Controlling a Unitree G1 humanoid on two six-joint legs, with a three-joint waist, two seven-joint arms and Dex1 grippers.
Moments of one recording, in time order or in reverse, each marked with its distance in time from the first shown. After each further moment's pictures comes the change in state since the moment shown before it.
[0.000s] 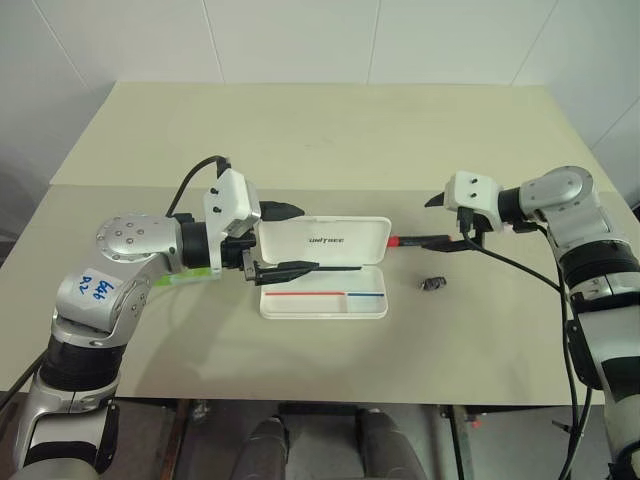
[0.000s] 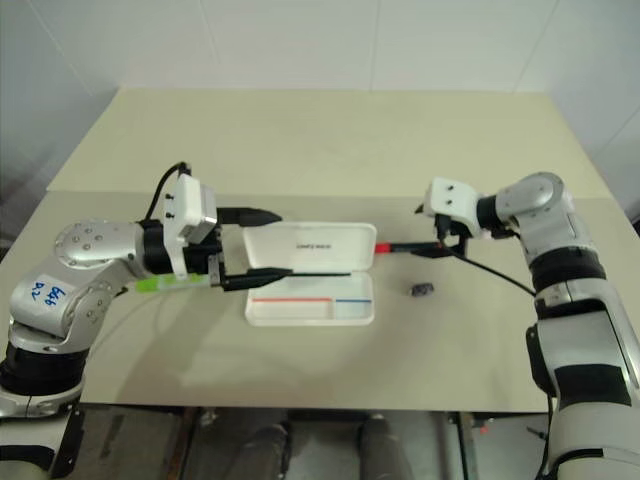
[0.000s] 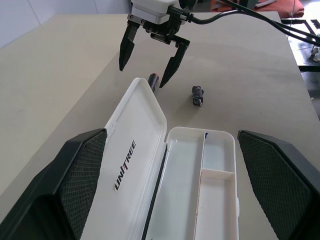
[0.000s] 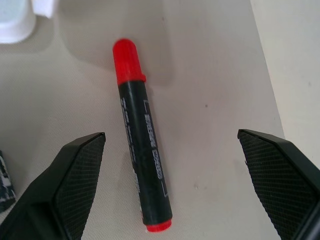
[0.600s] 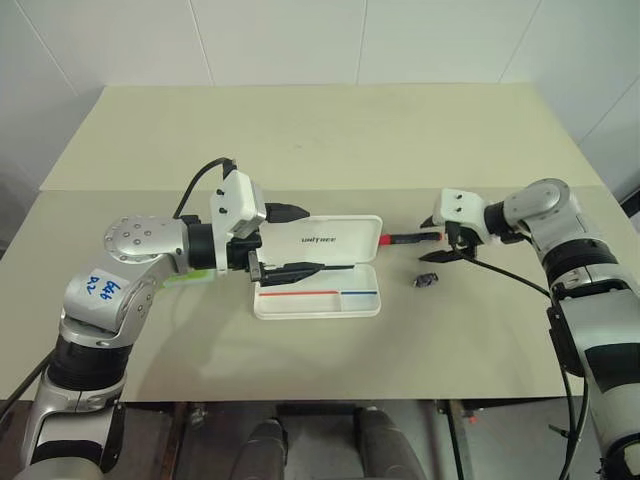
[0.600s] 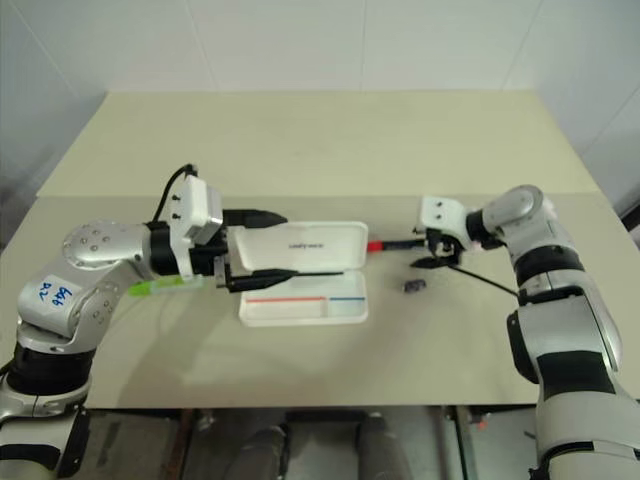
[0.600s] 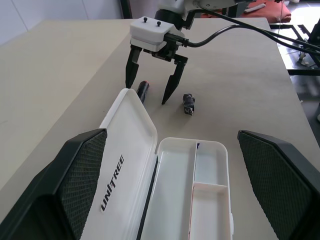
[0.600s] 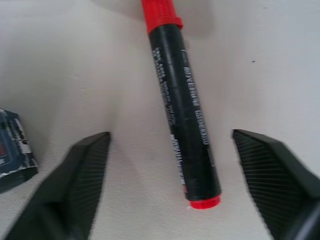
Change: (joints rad) left arm -0.002 -0.030 -0.007 -0.001 0.000 0.002 0.001; right arm -0.032 0.067 -0.001 0.184 -0.108 -0.065 -0.009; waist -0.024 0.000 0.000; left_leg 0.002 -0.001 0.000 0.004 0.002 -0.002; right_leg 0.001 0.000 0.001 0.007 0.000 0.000
